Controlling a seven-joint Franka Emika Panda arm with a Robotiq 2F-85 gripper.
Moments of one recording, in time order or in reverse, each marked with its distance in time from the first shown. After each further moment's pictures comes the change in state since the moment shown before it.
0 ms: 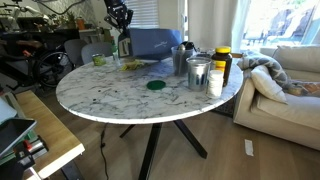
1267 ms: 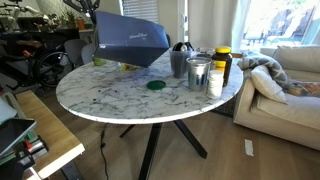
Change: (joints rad) arm -0.185 -0.501 0.167 -0.261 -0.142 -0.236 0.132
